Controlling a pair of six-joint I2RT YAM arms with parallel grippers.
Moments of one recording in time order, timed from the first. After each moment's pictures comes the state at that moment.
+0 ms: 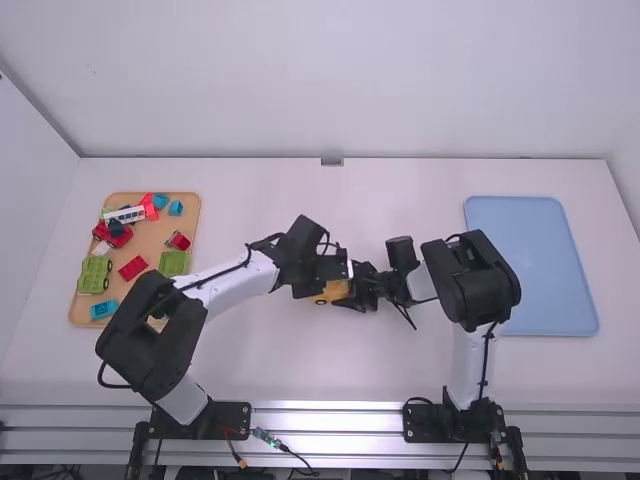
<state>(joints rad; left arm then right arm) -0.55 1.69 0.97 -0.40 0.15 0.82 0.30 2.10 0.69 0.43 -1.02 -0.93</state>
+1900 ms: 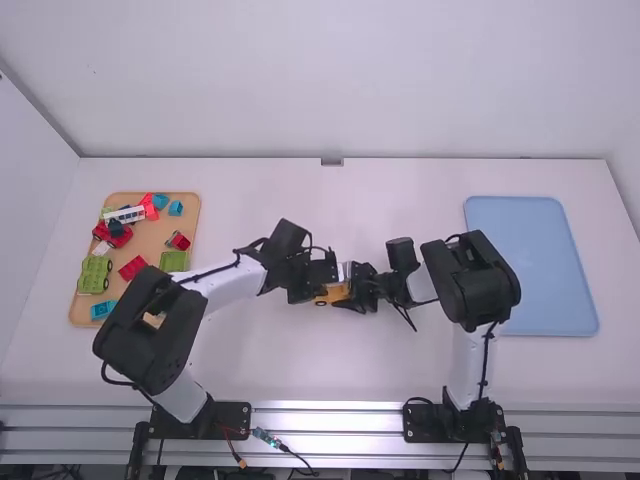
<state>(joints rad) -0.46 1.70 0.87 -0.25 0.42 0.87 0.30 2.10 0.68 0.46 -1.03 -0.92</state>
